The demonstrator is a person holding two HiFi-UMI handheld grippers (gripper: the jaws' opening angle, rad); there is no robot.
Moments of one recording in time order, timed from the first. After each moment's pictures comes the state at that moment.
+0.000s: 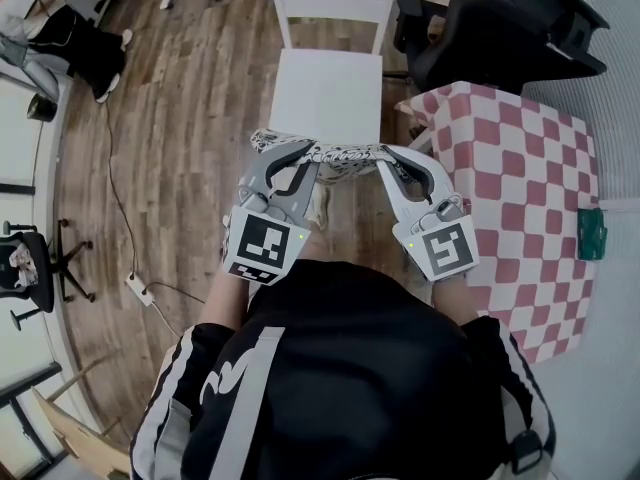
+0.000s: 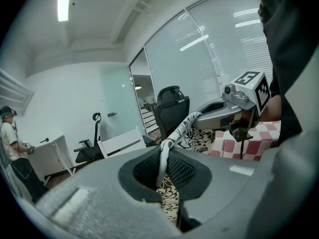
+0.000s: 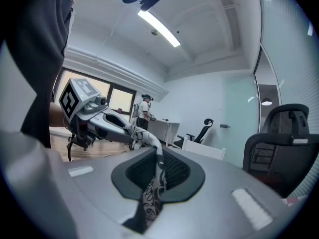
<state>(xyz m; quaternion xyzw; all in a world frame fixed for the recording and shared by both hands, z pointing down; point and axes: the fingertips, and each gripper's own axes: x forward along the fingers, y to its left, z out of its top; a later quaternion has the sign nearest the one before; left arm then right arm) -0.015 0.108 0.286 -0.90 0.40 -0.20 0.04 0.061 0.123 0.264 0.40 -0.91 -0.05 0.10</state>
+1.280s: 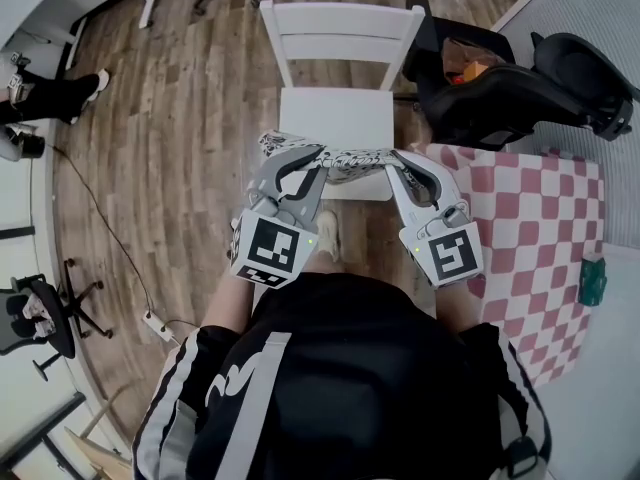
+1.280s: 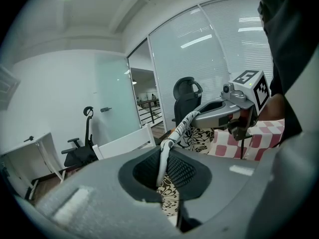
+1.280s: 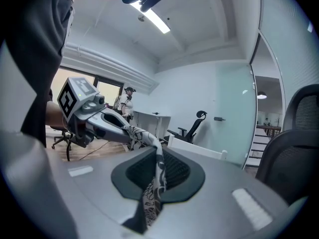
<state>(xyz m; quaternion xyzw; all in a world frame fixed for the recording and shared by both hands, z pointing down) -0.041 -0.118 0.311 -0.91 0.34 -0.21 0.01 0.034 -0.102 0.283 0.44 -0.89 -0.02 0.12</state>
